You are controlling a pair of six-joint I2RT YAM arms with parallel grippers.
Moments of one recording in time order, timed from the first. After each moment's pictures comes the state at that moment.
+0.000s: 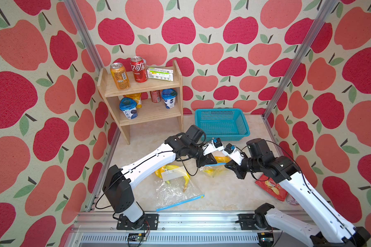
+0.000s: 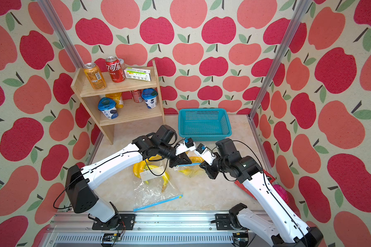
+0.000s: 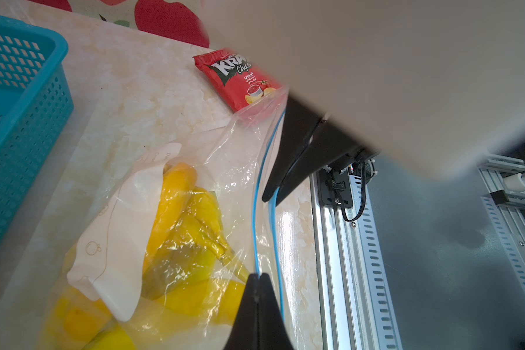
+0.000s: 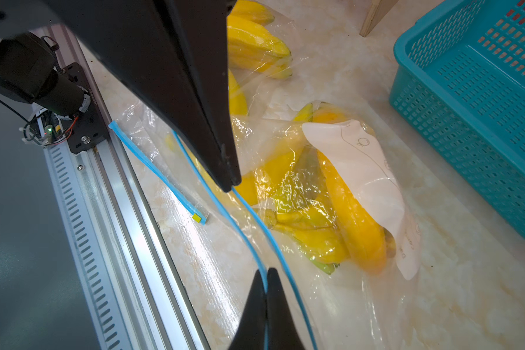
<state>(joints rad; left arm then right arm) -0.84 1.60 1.45 -0.69 0.66 0.33 0.59 0.96 1.05 -0.98 -0.38 -0.35</state>
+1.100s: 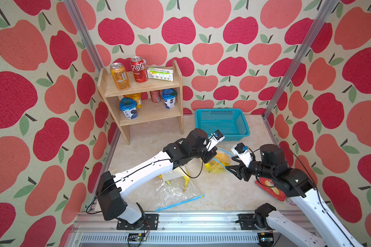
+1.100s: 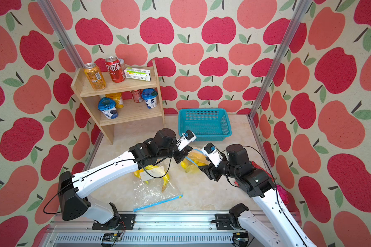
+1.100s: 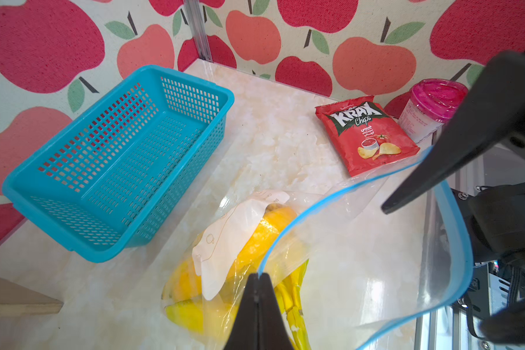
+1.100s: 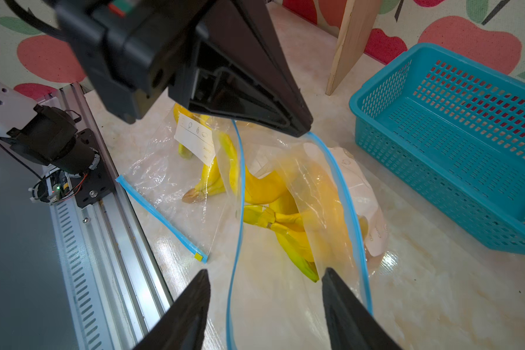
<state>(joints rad) -0.97 1.49 1.37 -0.41 0.08 0.13 0.57 0.80 0.99 -0.85 -0.37 -0.21</state>
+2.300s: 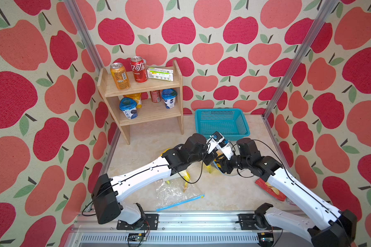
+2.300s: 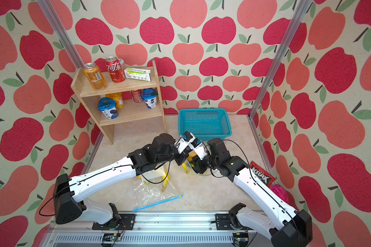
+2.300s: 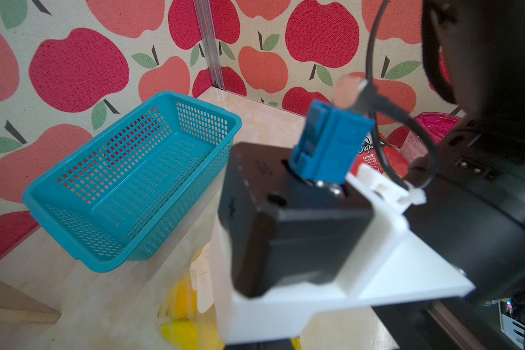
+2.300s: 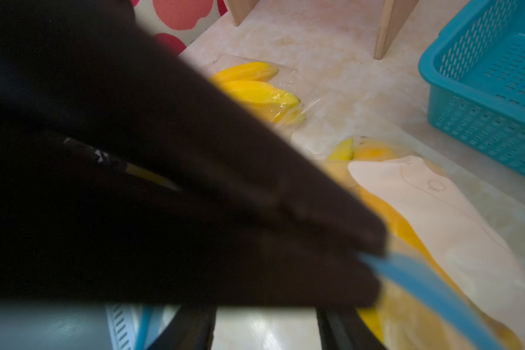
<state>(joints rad) -0.99 1.45 1.26 -0.25 0.03 0.06 0.66 1.06 0.91 -0.57 -0.45 -0.02</state>
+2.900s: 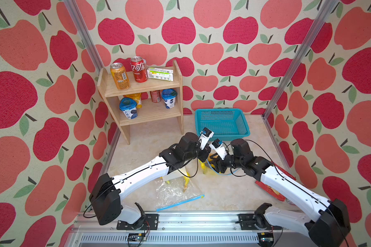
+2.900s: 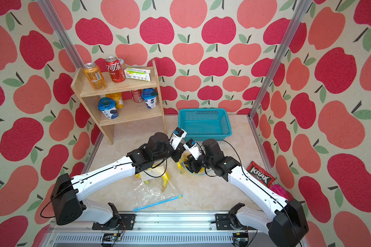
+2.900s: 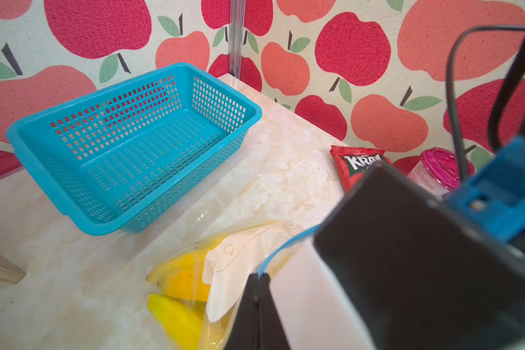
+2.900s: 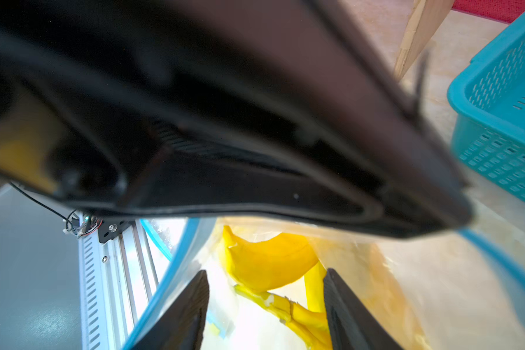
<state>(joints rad) -0.89 1.43 1.14 -0.12 0.11 -0.12 0.70 1.13 0.85 -0.39 -0.48 -0.03</state>
